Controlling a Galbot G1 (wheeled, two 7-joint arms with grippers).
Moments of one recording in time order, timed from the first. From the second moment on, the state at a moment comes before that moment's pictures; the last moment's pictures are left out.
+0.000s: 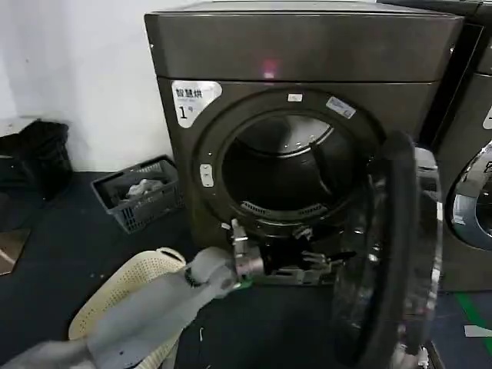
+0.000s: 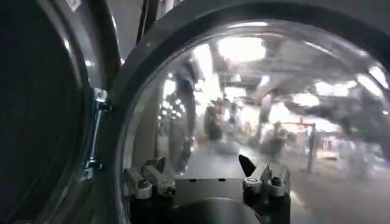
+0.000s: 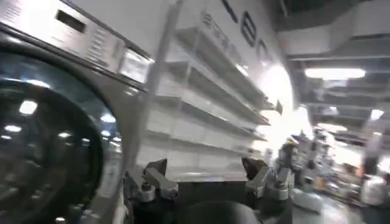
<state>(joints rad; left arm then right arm) 0.31 -1.15 0.53 -1.57 -1.01 0.02 0.48 -1.50 1.02 2.07 1.80 0.36 -0.42 -0.20</state>
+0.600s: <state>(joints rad) 0.24 -1.37 0.59 -1.41 -0.97 0.03 0.43 -1.52 1.03 2.13 1.78 0.33 -0.41 -0.20</state>
